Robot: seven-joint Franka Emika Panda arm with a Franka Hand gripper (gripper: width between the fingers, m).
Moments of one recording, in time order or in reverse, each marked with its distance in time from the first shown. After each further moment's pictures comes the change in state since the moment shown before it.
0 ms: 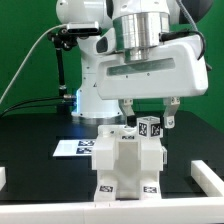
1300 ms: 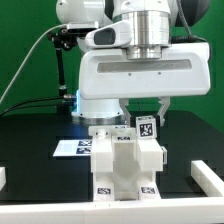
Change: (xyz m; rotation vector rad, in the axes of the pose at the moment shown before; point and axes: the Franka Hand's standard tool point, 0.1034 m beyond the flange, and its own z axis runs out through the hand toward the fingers) arm 0.007 0.002 -0.002 -0.037 0.026 -0.775
